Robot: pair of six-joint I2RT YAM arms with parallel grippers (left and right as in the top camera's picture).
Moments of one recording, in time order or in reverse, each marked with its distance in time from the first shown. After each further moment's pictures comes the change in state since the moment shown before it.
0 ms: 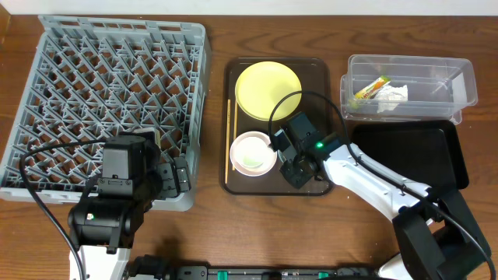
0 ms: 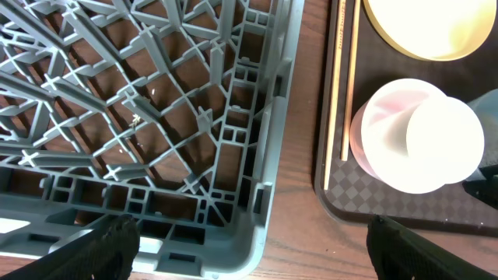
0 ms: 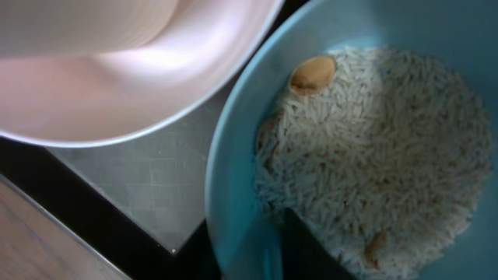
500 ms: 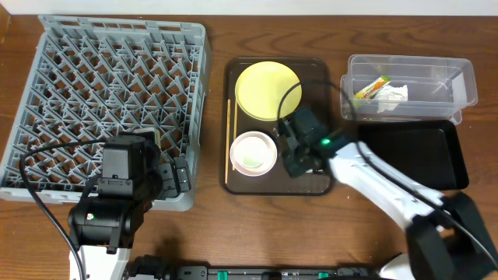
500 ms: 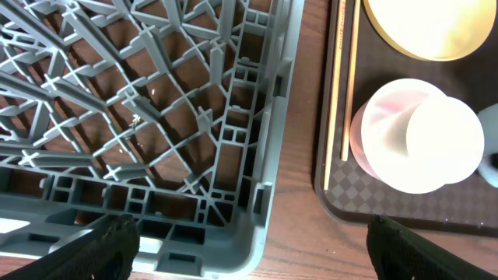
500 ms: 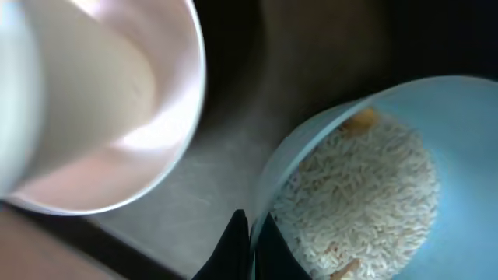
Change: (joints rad) left arm 0.000 0.000 0.000 0.000 0.000 0.000; right arm -0.050 -0.079 0.039 0.022 -0.019 0.220
